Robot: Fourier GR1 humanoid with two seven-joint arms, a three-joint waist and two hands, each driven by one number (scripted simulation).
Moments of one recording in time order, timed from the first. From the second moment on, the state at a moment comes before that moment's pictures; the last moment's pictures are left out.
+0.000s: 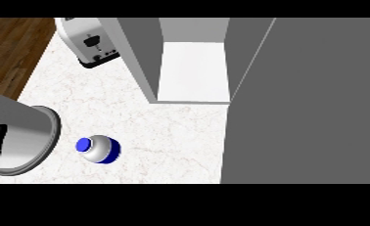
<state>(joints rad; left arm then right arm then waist) 0.40 0.02 0.07 -2.40 0.23 0.02 0.16 0.24 -0.09 0.19 -2.37 -0.12 0.14 0.13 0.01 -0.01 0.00</state>
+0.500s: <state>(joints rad) 0.46 0.04 0.10 -2.43 0.22 0.04 0.27 0.28 -0.06 0.36 -2.48 -0.02 0.08 0.23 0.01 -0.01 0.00</state>
